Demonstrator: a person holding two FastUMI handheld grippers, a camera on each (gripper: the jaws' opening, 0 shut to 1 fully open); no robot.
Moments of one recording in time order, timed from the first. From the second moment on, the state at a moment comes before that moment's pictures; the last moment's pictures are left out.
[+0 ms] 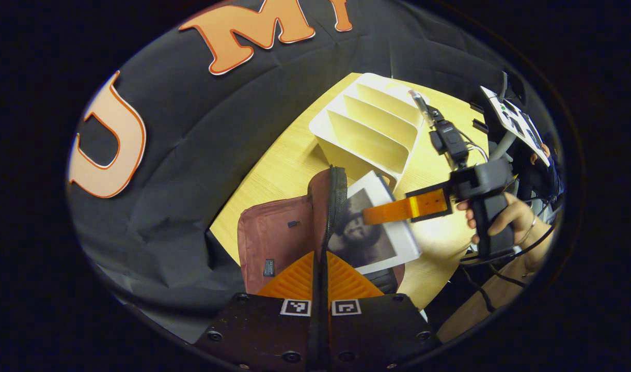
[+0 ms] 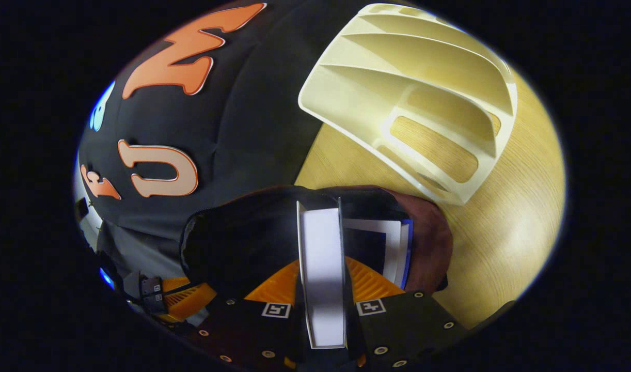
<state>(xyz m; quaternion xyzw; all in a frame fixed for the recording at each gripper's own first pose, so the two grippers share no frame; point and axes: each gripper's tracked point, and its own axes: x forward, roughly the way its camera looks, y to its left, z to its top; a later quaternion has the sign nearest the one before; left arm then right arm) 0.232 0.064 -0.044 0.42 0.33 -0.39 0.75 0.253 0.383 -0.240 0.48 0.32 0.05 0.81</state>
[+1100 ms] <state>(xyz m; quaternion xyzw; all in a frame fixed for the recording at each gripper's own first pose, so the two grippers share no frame) 0.231 0.063 -0.080 0.38 0.33 -0.40 0.77 0.198 0.314 -0.239 0.36 0.42 -0.01 0.83</state>
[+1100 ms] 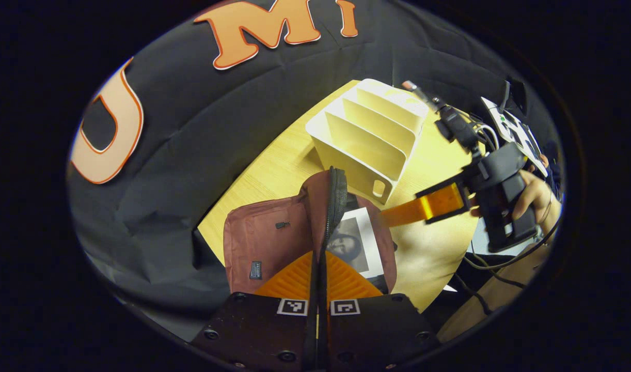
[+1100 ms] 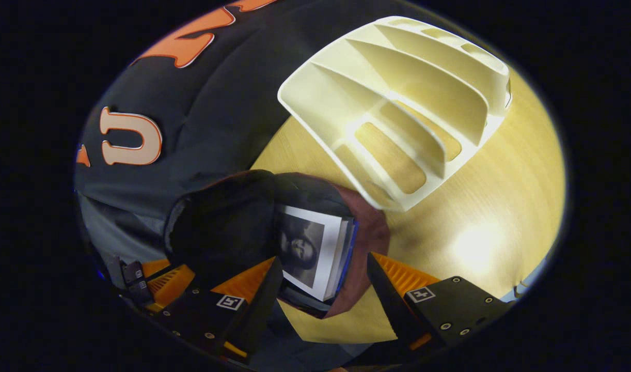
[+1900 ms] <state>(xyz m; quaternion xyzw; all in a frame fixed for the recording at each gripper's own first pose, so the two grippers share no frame) 0.133 -0.087 -0.089 0.09 0.29 -0.30 0.91 0.140 0.065 -0.167 0.12 0.39 0.00 0.91</state>
